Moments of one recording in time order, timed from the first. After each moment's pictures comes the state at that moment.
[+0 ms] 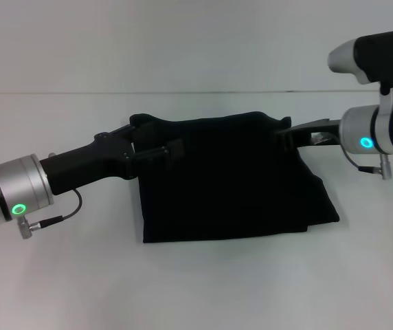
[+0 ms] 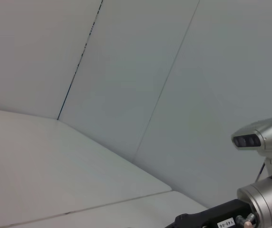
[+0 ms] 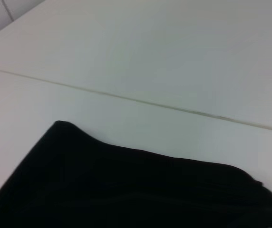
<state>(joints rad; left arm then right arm) -0.61 -2.10 0.50 0.46 1.88 1.46 -1.37 0.82 2.08 -1.12 -0.59 -2.19 -0.75 2.21</state>
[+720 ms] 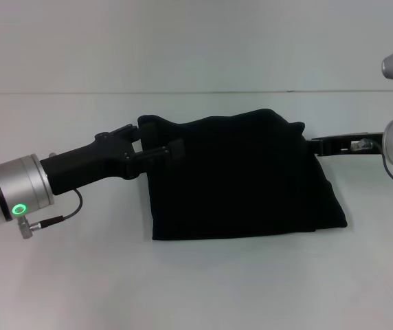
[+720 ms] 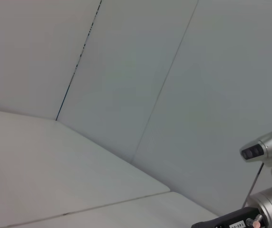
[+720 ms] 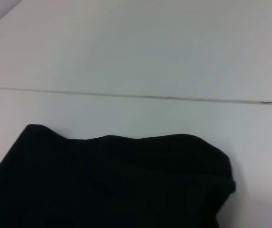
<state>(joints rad) -0.61 -2.10 0.50 0.46 1.88 1.46 -1.37 0.74 2.04 -1.00 -0.59 -2.19 -0.85 2.20</state>
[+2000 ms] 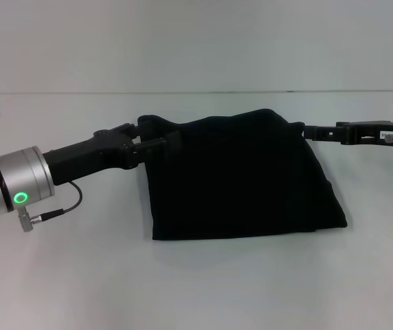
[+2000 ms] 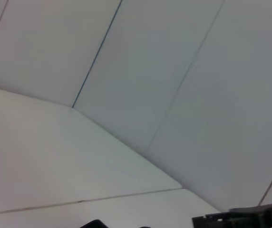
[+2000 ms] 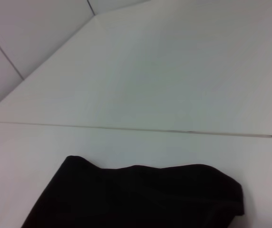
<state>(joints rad) -0.63 -2.09 0.51 0.46 1.89 1.41 -1.48 0.64 2.06 -0.83 -0.78 -2.14 -1.06 2.10</state>
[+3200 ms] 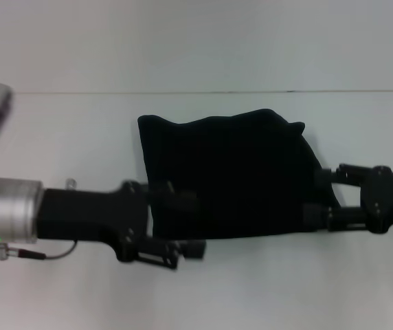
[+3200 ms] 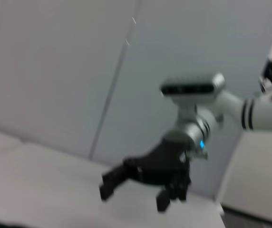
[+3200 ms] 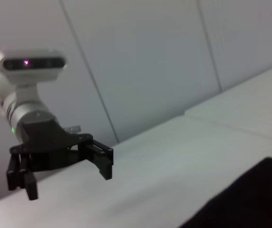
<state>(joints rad) -0.61 -2.06 0.67 0.63 2.01 1.86 -1.40 0.49 2.06 -0.68 -0.82 -1.99 -1.71 1.57</state>
